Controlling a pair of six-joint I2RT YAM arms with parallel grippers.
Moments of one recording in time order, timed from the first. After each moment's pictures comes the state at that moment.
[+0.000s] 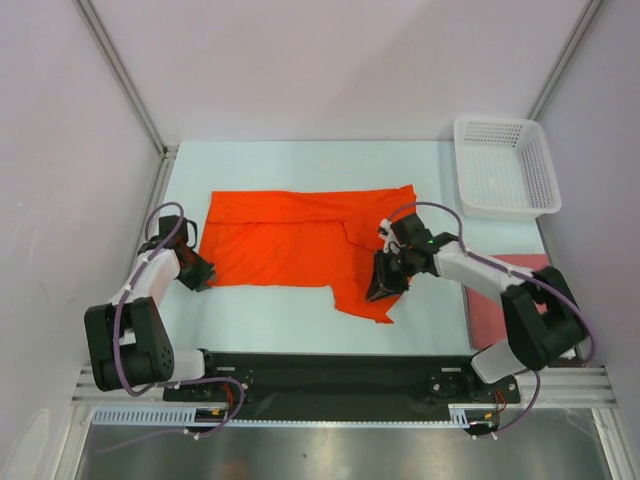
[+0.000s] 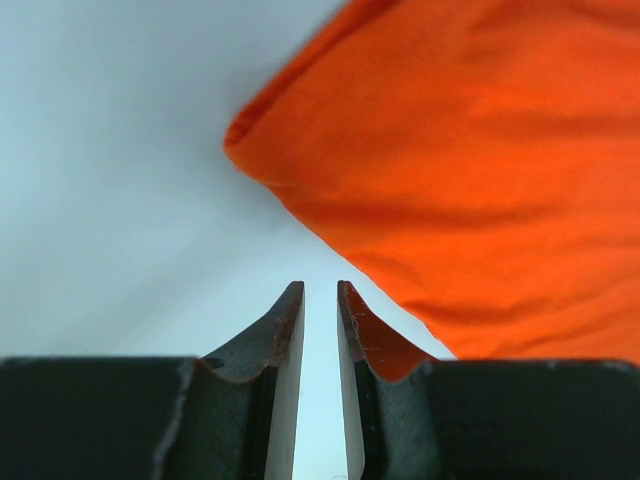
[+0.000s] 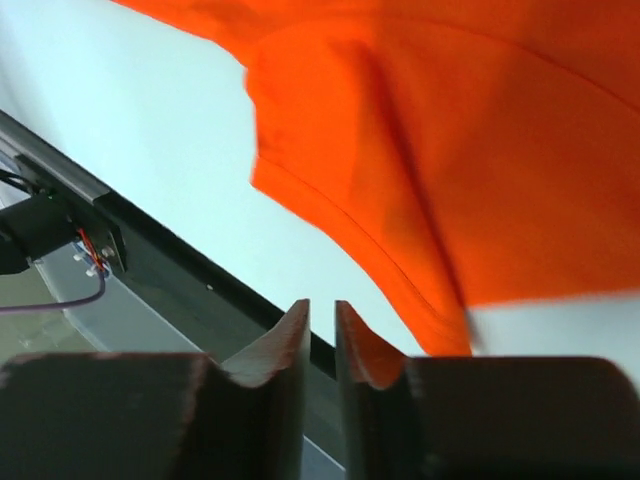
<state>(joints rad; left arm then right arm) 0.19 1.35 0.77 -0.67 -0.03 -0.73 0.49 1.44 0.84 -0.53 -0.50 0.51</state>
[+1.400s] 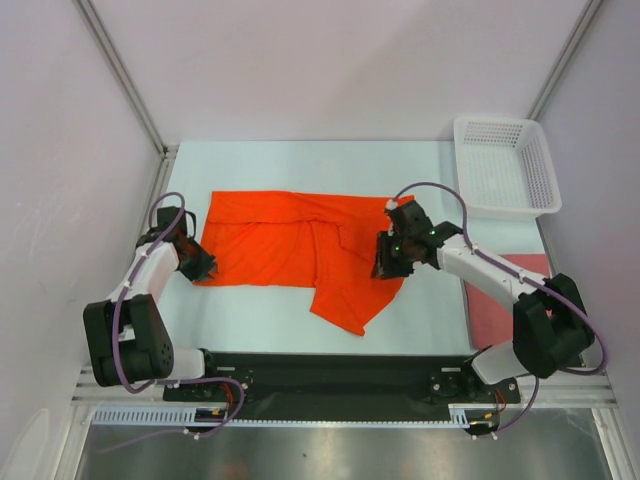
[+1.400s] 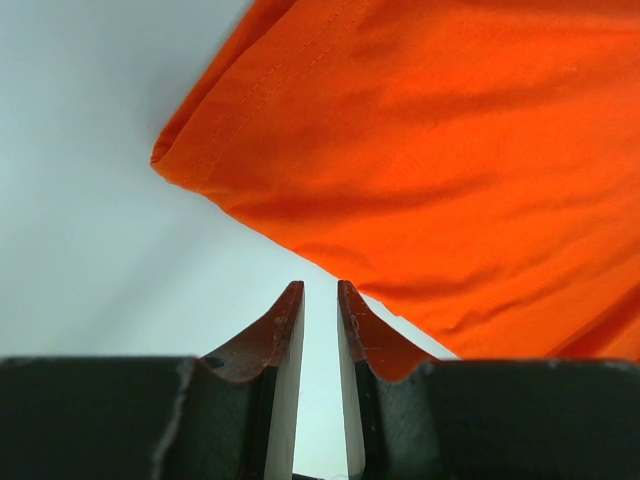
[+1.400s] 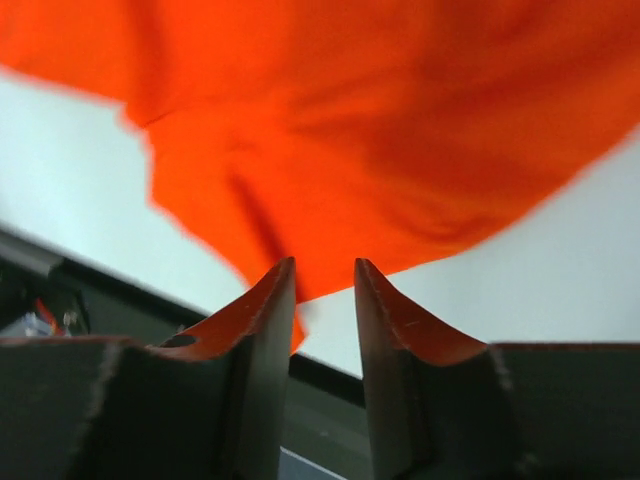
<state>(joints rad) 0.17 1.35 0.84 -0.68 0.04 -0.65 0.59 1.44 1.01 -0.59 -0.19 0.55</state>
